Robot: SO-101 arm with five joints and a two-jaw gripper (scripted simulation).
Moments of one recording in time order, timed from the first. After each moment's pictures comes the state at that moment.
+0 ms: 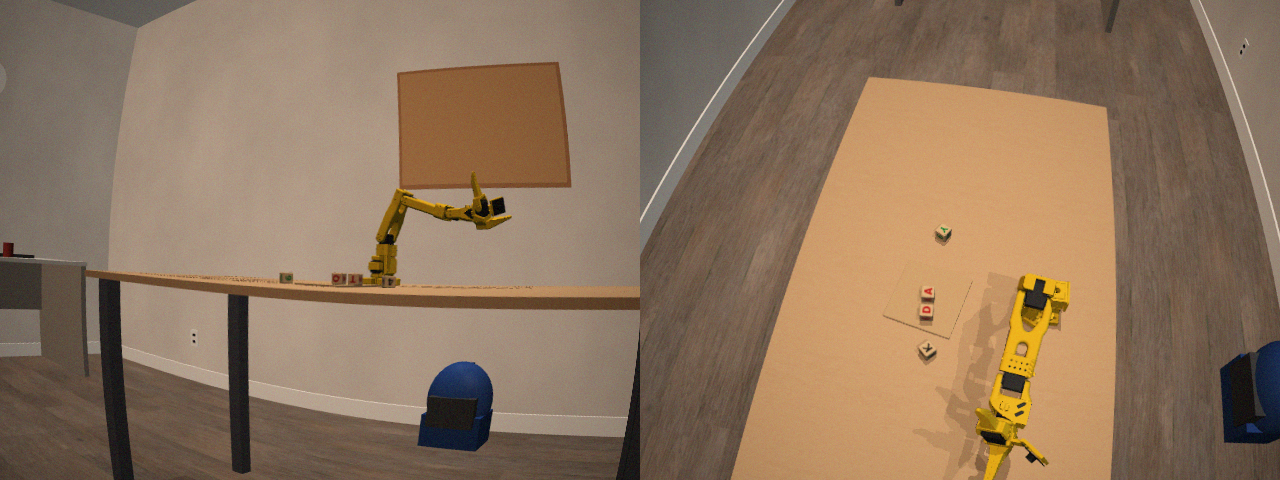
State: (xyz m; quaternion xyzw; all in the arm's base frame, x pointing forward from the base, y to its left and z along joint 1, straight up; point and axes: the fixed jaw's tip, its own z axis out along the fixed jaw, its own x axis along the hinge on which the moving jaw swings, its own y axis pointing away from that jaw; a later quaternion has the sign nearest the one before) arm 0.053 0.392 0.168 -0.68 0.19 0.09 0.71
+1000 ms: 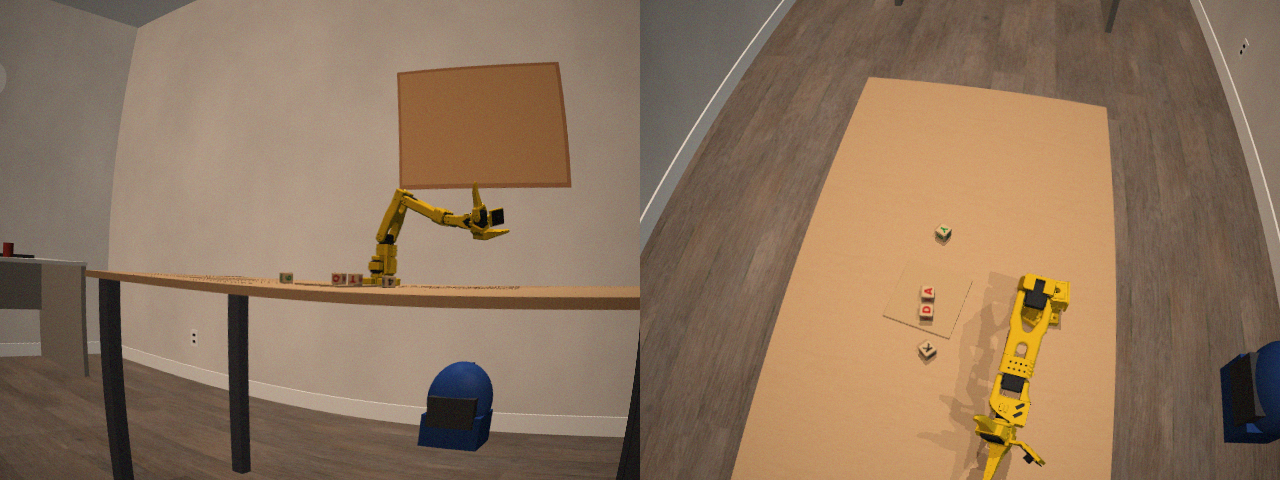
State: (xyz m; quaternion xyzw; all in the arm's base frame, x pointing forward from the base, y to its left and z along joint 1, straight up) arm 0.052 0.385 0.135 -0.71 0.20 0.09 0.67
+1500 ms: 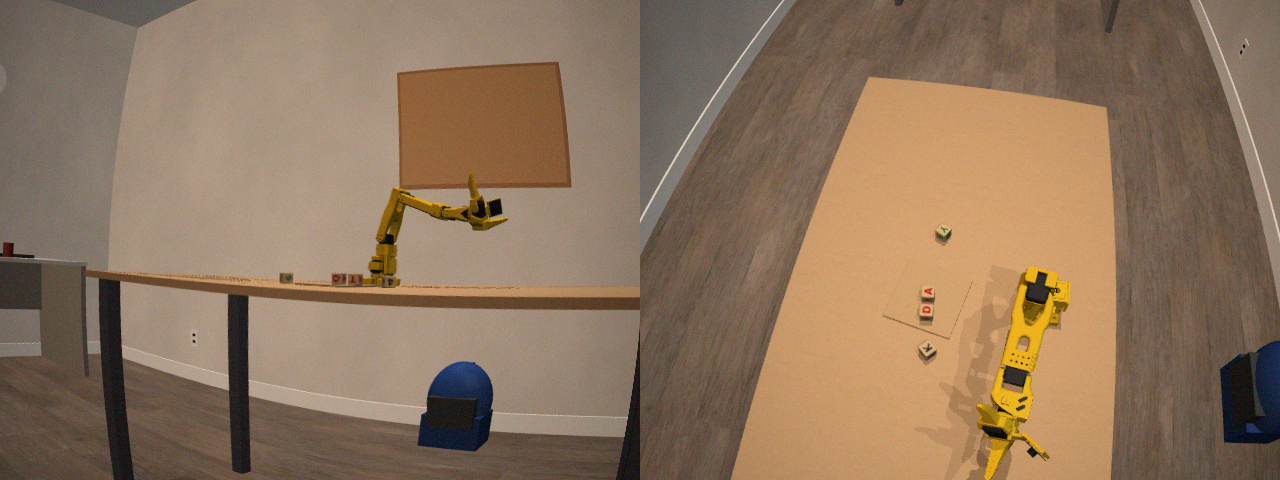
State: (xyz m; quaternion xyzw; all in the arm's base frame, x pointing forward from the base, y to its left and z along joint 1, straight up) arm 0.051 0.382 0.163 -0.69 0.19 0.09 0.69
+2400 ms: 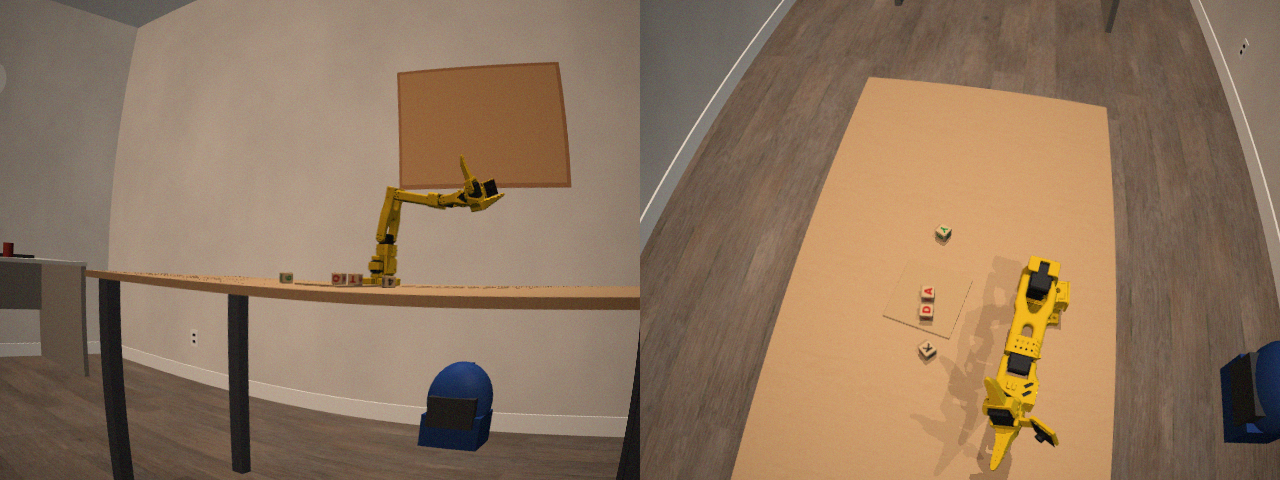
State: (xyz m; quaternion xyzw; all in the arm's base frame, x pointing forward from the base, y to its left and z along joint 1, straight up) arm 0.050 0.373 0.221 -0.63 0.17 0.10 0.75
